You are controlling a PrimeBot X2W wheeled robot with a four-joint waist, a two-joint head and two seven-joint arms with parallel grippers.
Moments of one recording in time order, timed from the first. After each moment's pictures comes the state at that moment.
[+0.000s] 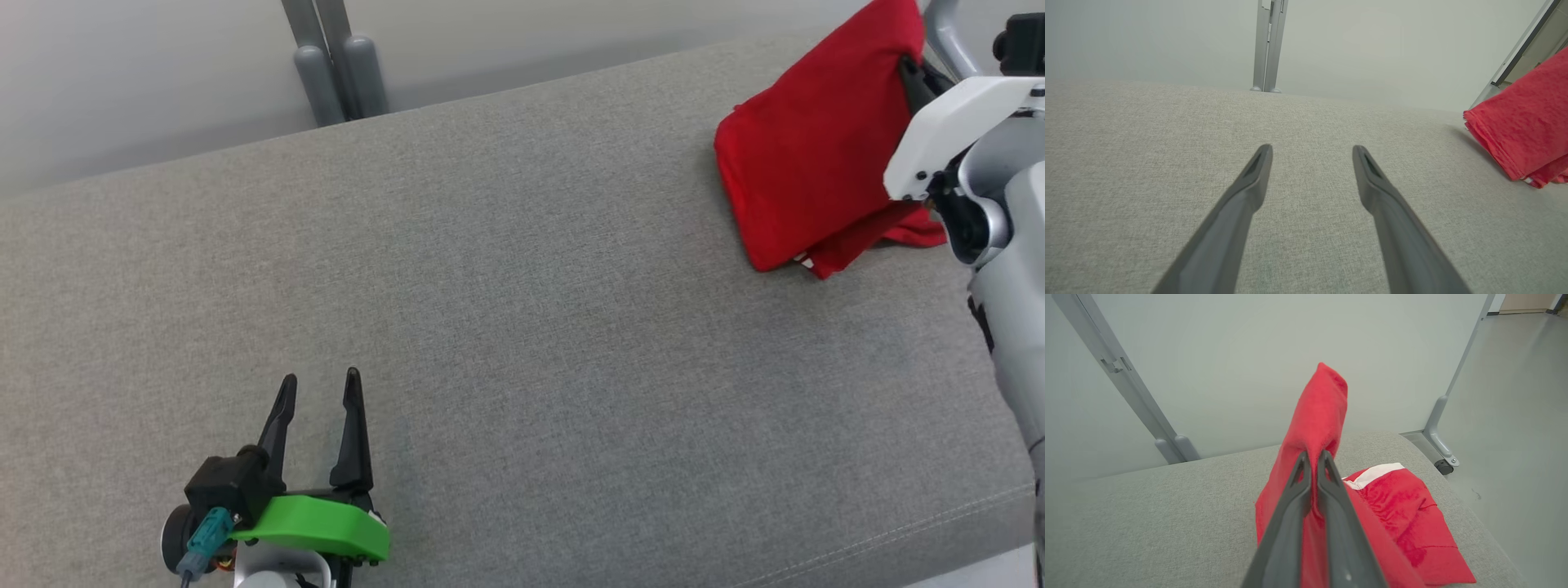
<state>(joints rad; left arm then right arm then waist) -0.07 0.05 -0.18 0.23 -0.35 -0.01 -0.26 -0.93 -0.31 0.13 0.84 0.39 0.13 0.10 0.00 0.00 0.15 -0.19</state>
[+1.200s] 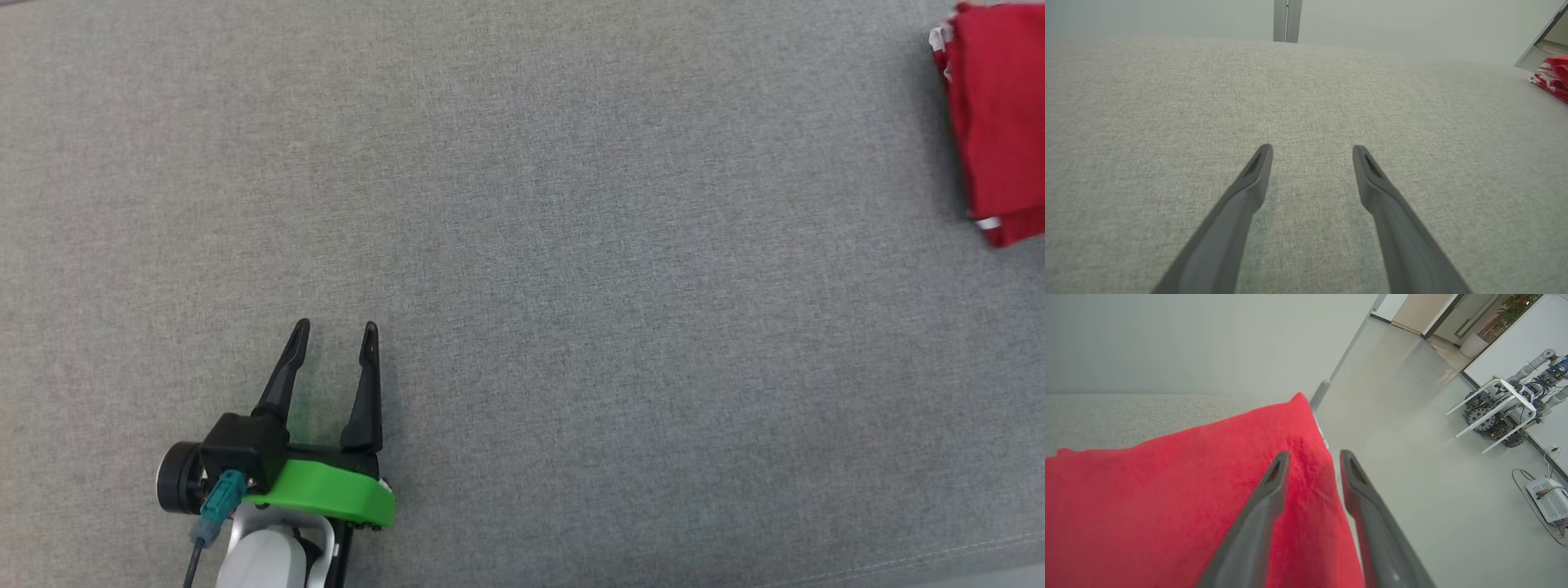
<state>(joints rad) -0.13 0.05 -0.17 0.20 -0.21 -0.07 -0.26 -1.11 -0.66 -0.12 1.18 -0.03 0.13 -0.09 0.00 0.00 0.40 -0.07</state>
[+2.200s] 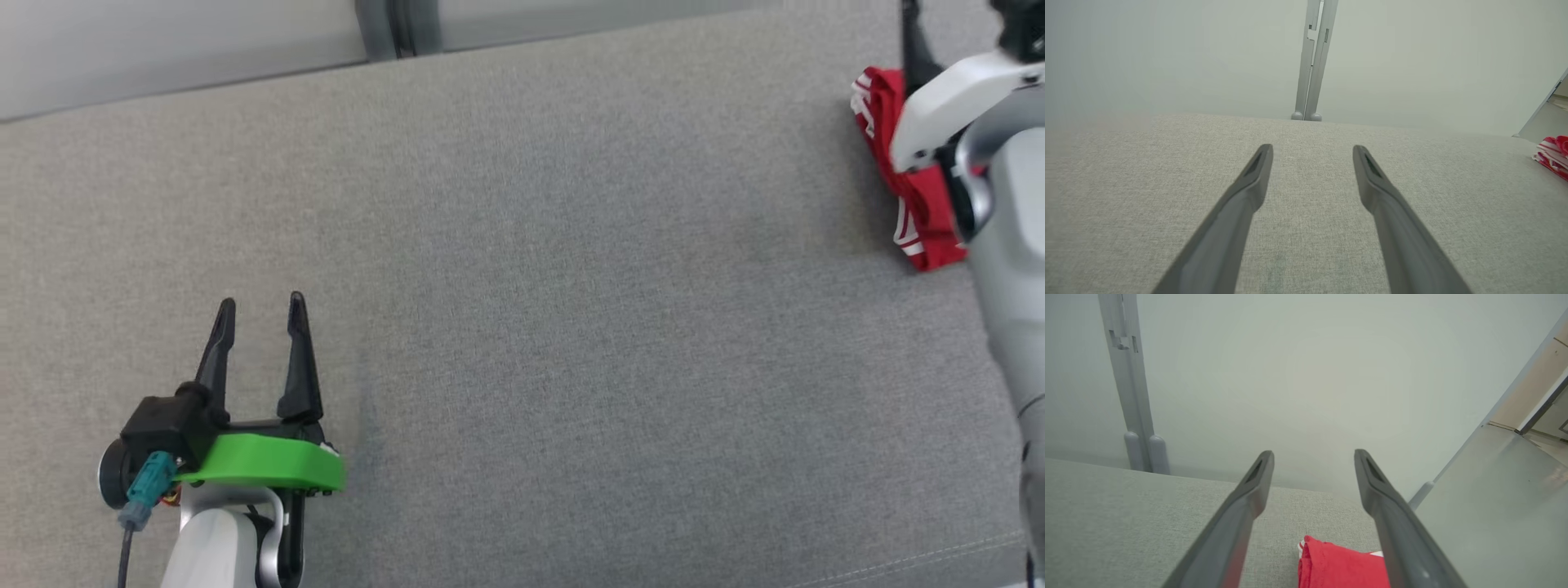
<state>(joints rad) -0.18 0.05 -0.06 0.21 -0.26 -0.06 -0.26 -1.06 -0.29 0.06 1.01 -0.02 0.13 -0.26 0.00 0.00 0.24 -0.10</state>
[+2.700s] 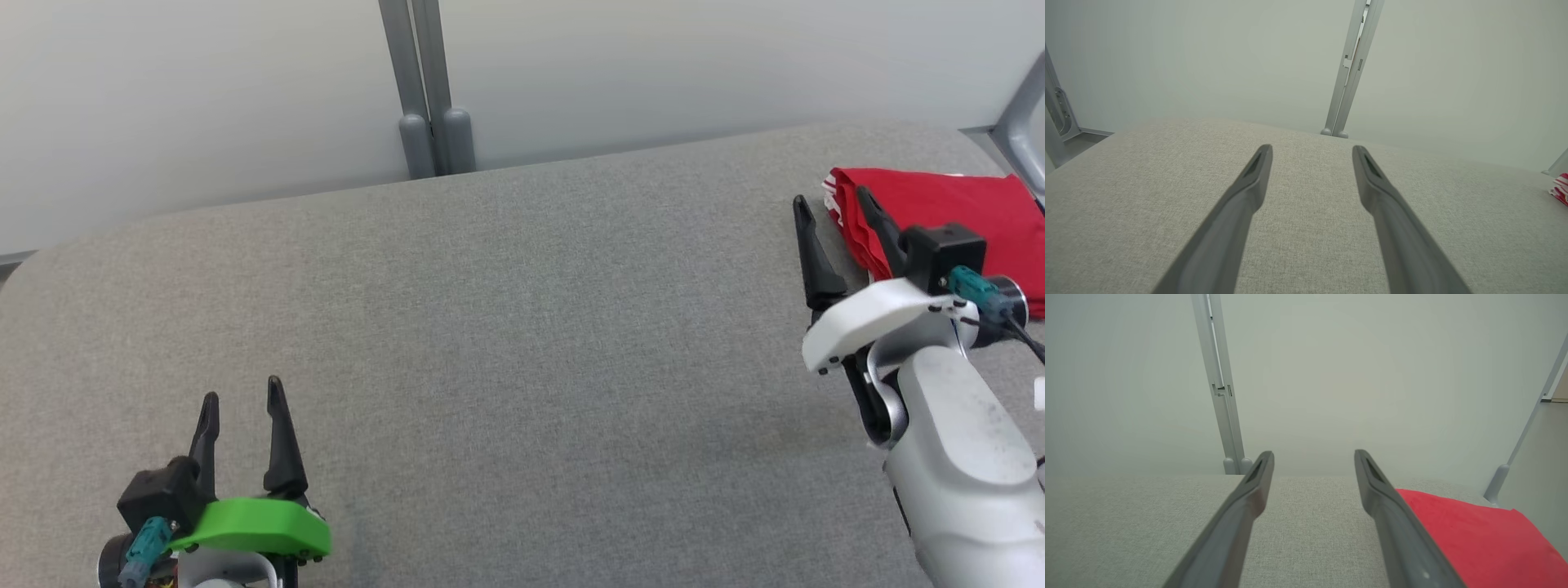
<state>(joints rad) -0.07 0.05 -0.03 0.27 -0.33 0.02 -0.26 -0.55 -0.20 0.10 0.62 0.21 0.13 -0.26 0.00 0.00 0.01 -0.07</state>
